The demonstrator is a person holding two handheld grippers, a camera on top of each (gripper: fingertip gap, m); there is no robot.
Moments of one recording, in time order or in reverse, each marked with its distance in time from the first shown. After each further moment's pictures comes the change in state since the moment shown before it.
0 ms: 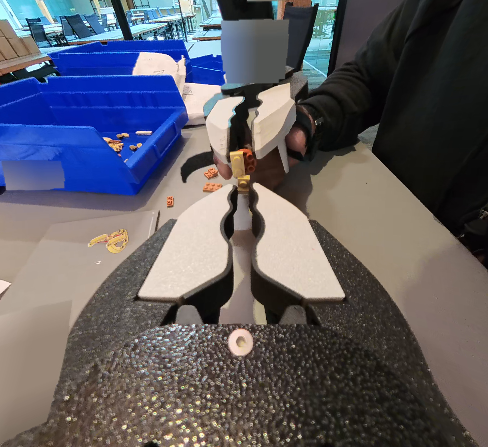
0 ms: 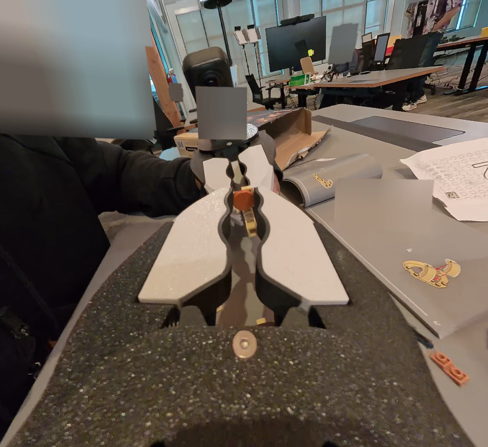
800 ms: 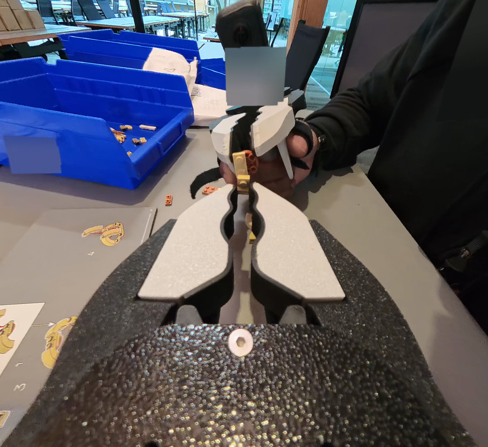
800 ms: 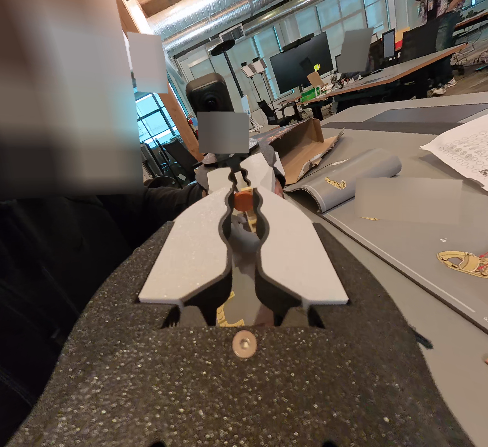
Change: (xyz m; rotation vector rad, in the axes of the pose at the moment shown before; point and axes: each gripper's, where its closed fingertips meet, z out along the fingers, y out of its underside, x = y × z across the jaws) left arm -0.005 -0.010 -0.002 0.018 -0.026 -0.124; right arm 0.005 -0.010 -0.003 0.109 -0.043 0.214
